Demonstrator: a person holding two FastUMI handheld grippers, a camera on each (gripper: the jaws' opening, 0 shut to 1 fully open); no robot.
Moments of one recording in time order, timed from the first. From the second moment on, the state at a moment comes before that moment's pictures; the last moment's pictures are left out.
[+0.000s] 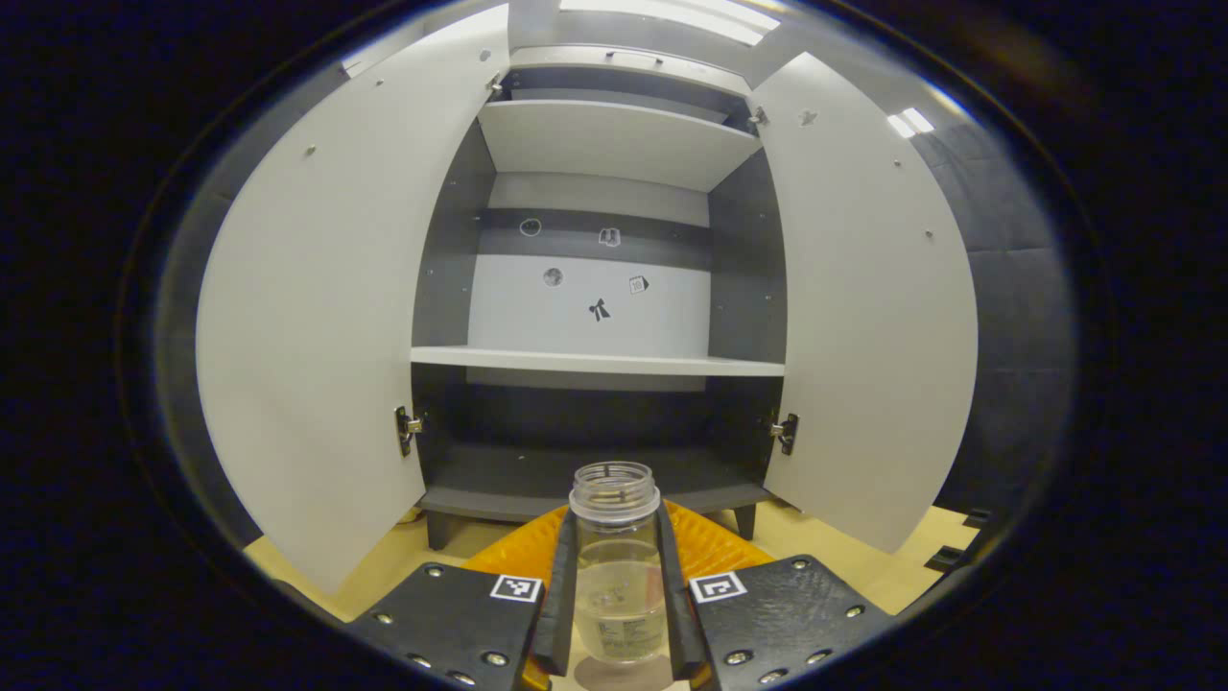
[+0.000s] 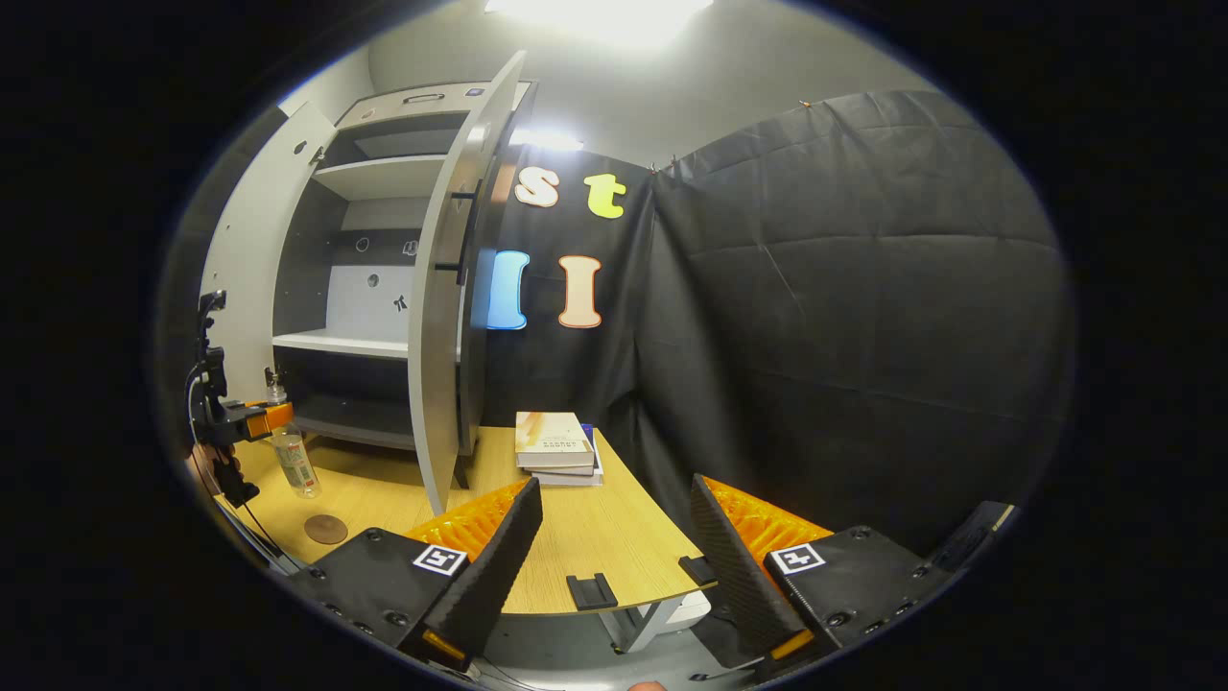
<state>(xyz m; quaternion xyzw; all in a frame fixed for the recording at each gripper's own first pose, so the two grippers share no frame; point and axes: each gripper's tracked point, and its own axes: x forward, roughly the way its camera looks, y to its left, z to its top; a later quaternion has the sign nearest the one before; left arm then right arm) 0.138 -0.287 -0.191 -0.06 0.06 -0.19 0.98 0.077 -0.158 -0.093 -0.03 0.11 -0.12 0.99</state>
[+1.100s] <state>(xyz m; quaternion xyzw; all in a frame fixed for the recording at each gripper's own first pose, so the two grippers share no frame) 0.115 -0.303 -0.255 -0.04 0.11 -0.17 0.98 0.078 -0.160 -0.094 0.00 0.11 -0.12 0.99</state>
